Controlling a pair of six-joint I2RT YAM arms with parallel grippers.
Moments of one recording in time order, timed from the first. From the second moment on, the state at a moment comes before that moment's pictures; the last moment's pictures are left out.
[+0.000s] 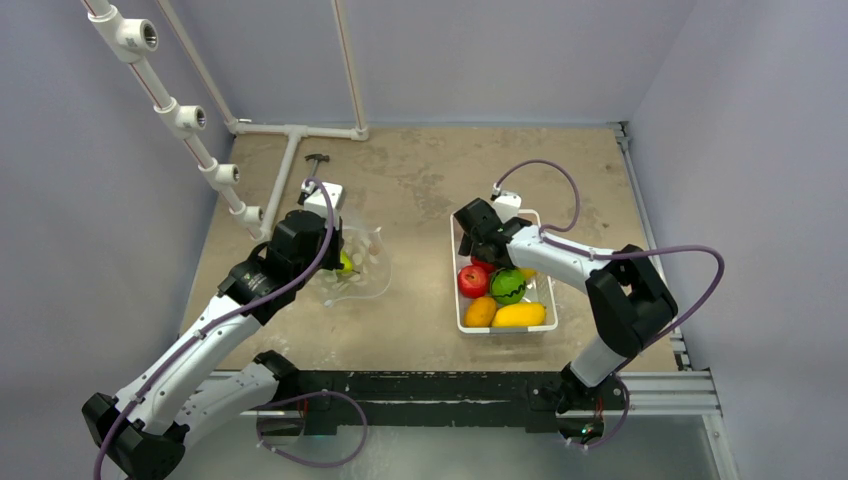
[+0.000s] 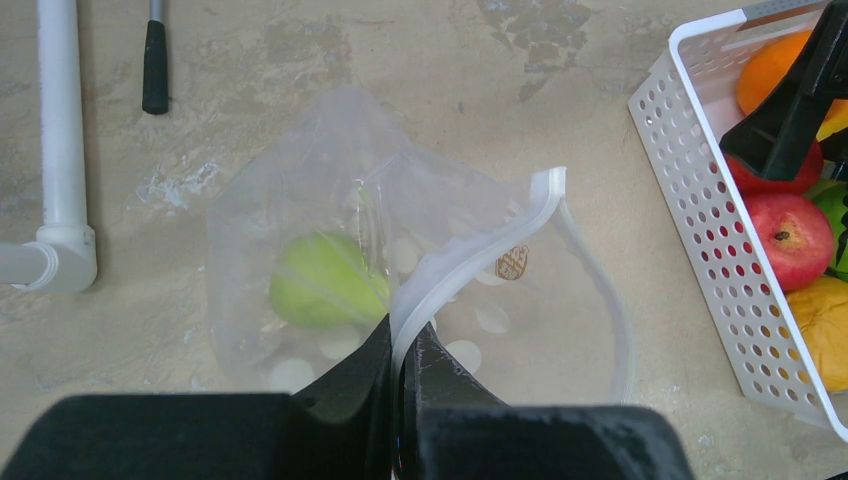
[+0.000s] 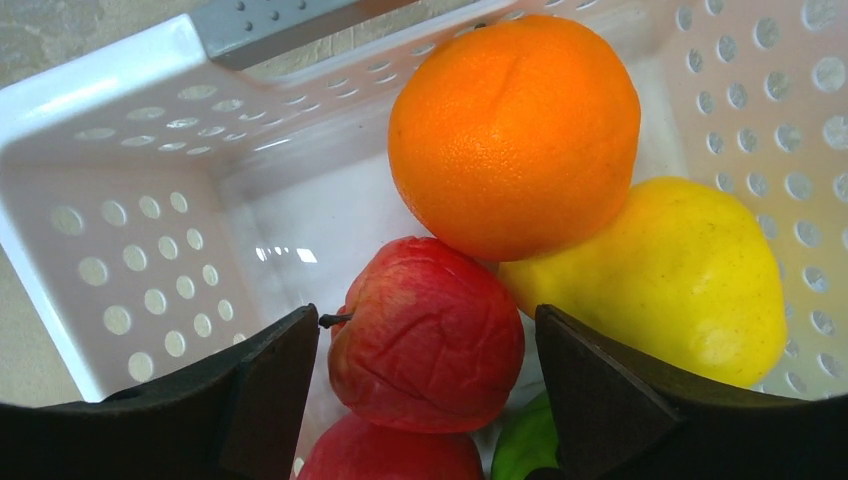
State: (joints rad) left arm -0.59 0.87 0.87 -0.55 -0.27 -0.22; right arm 0.66 1.63 1.02 -0.51 0.55 0.87
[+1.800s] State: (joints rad) left arm -0.59 0.87 0.87 -0.55 -0.27 -0.22; right arm 0.86 1.30 1.08 -0.21 0.19 0.62
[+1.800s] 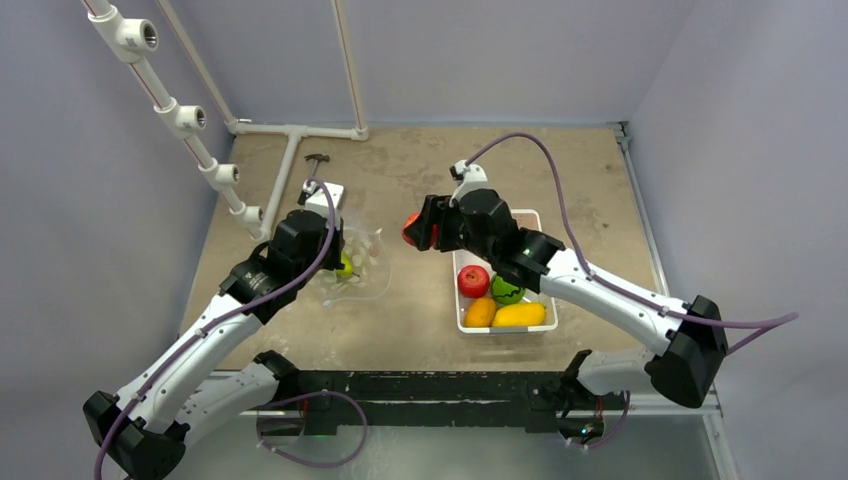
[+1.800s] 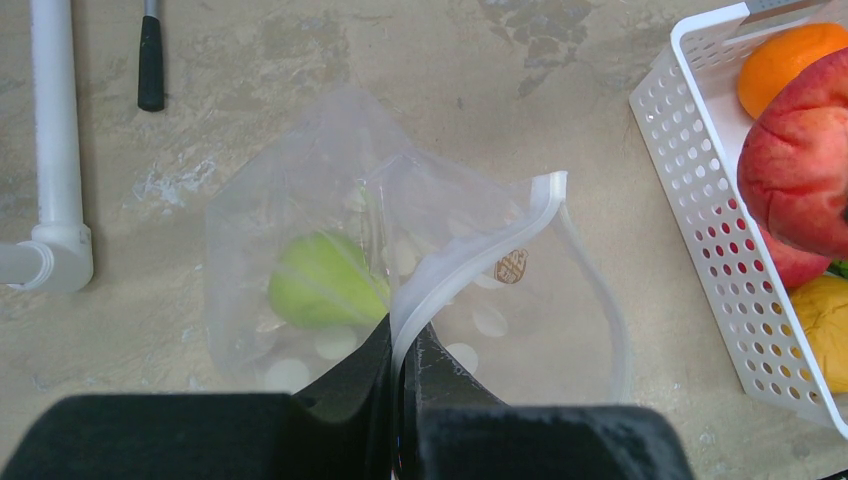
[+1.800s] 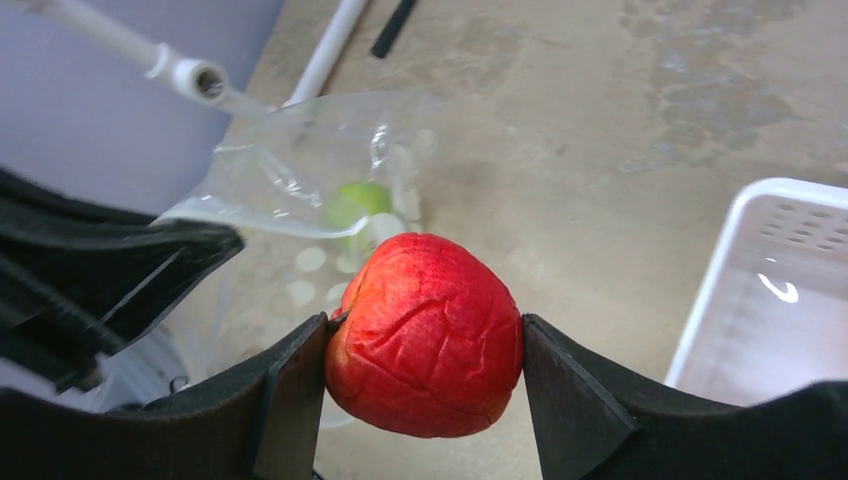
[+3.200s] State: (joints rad) left arm -0.59 0.87 0.87 -0.55 -0.27 -0.22; right arm 1.12 1.70 1.23 0.02 0.15 0.56
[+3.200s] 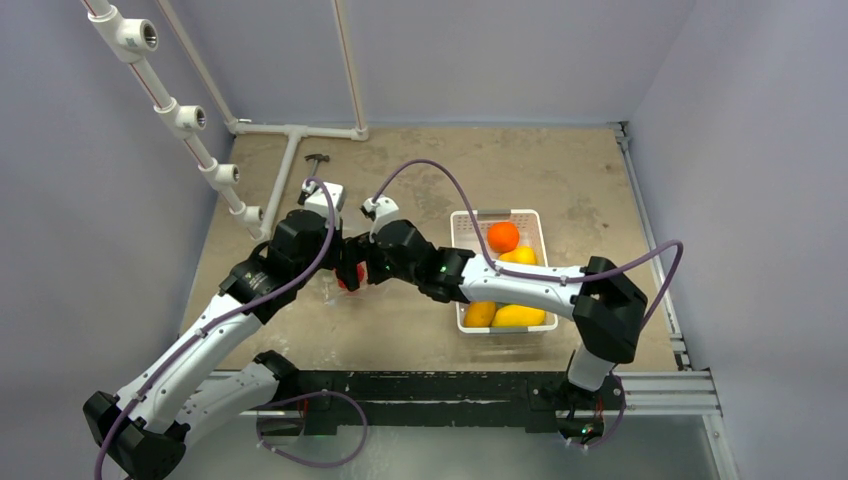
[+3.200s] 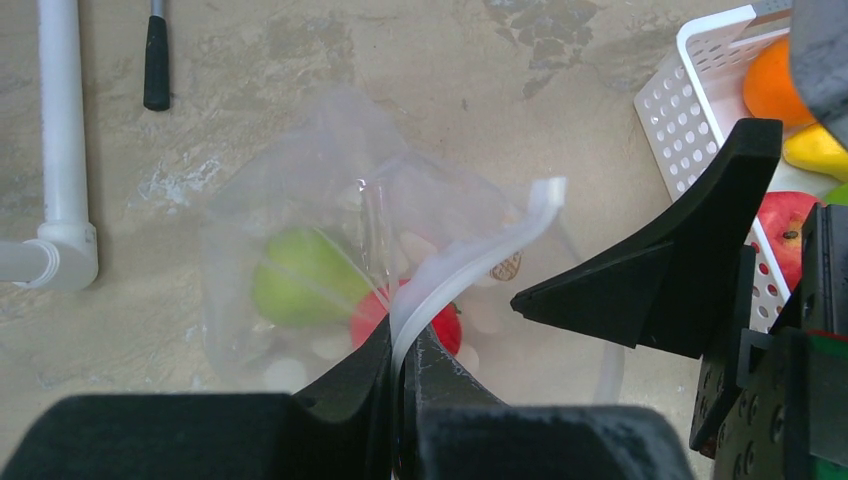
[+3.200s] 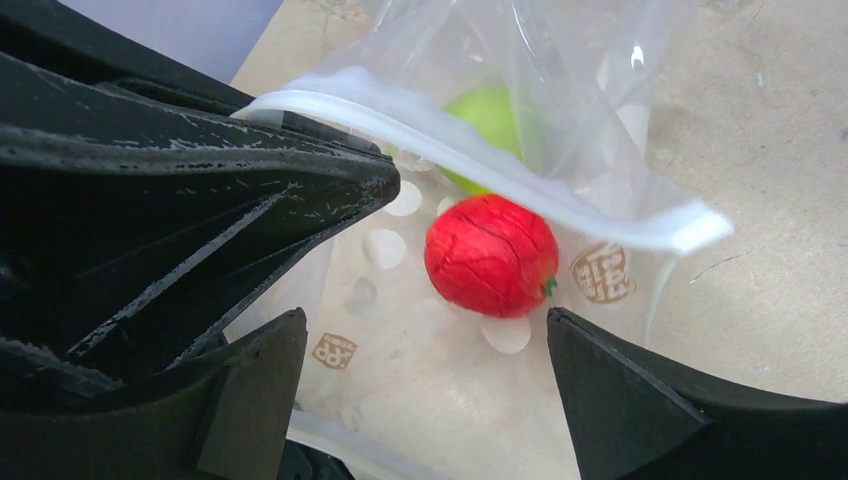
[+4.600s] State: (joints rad) left arm -0.59 0.88 0.87 -0.55 -0.27 -0.22; right arm 0.87 1.47 1.18 -0.47 0.56 0.71
